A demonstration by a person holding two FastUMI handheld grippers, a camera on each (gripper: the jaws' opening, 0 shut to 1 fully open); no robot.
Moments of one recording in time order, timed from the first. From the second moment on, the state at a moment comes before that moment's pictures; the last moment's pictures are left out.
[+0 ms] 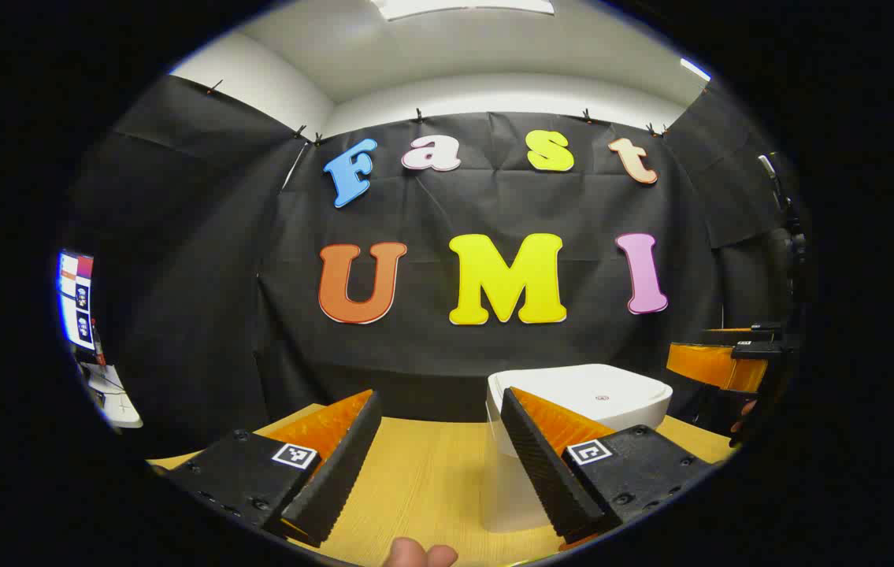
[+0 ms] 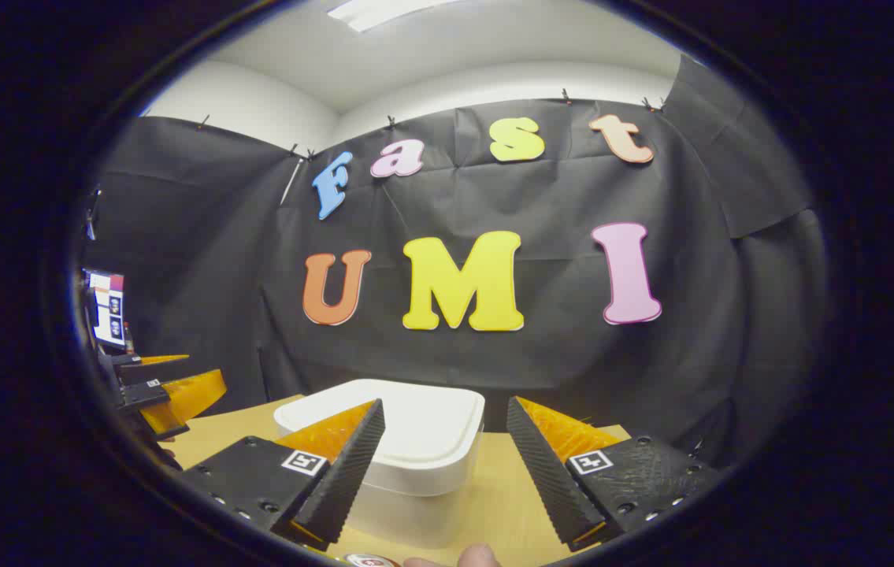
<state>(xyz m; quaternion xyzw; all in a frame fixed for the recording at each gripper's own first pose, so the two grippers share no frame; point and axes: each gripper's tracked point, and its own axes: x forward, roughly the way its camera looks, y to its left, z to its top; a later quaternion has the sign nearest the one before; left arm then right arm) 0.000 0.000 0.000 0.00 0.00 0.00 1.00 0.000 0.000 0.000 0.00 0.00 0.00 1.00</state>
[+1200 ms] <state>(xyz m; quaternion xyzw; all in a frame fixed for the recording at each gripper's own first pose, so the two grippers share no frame) -0.002 -0.005 0.000 0.00 -0.01 -0.02 1.00 0.021 0.016 0.027 -0.03 0.01 0.02 1.00</state>
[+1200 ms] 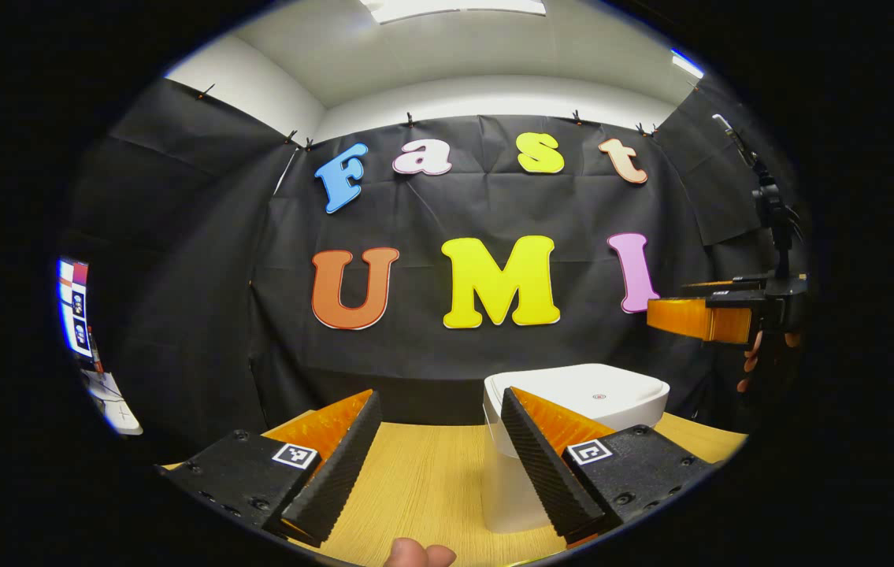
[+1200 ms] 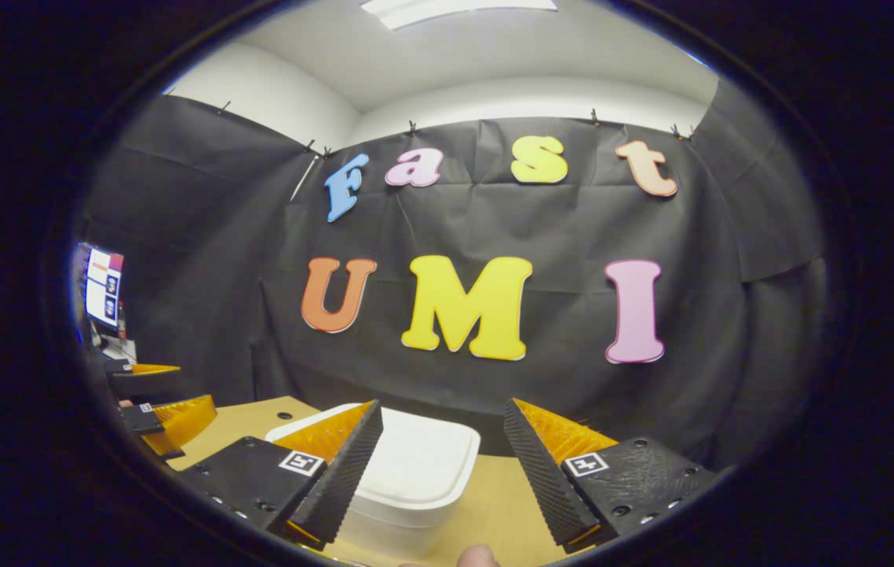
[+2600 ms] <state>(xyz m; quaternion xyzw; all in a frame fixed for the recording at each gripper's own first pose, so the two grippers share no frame) -0.025 -0.004 -0.044 0.00 0.02 -0.04 1.00 0.037 0.049 -0.056 0.01 0.15 0.05 0.99</state>
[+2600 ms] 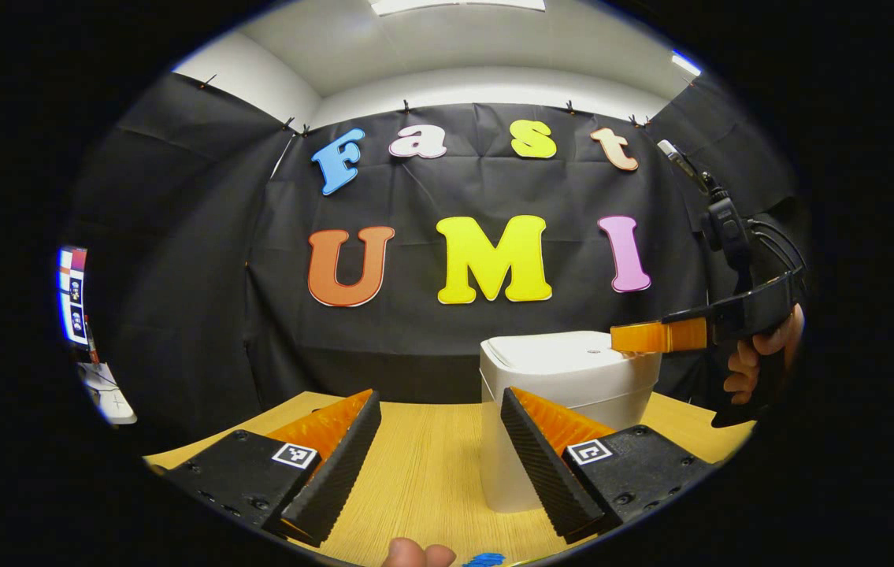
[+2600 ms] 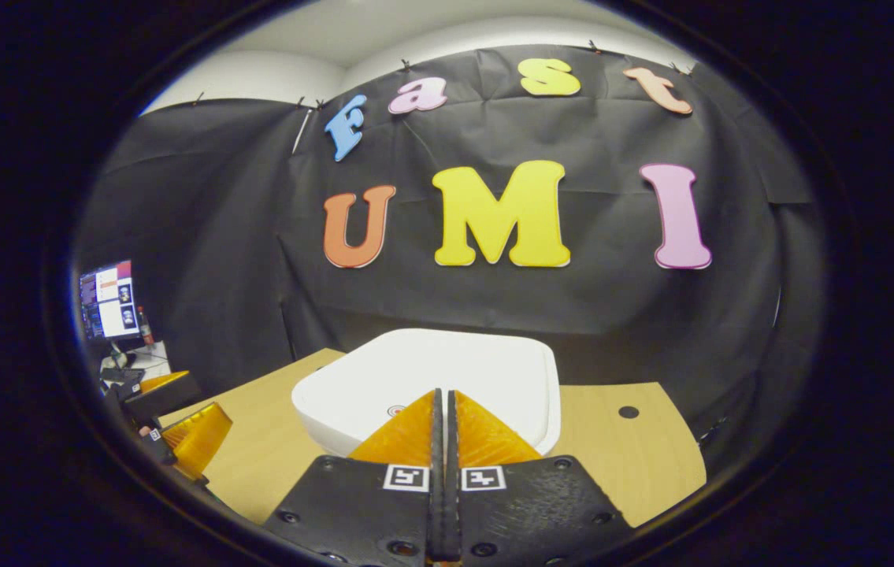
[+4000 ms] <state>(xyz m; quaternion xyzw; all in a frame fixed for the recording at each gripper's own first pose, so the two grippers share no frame) -0.047 -0.005 -0.082 0.01 0.06 -0.03 1.00 -0.029 0.043 -0.004 -0.02 -0.02 0.02 1.00</state>
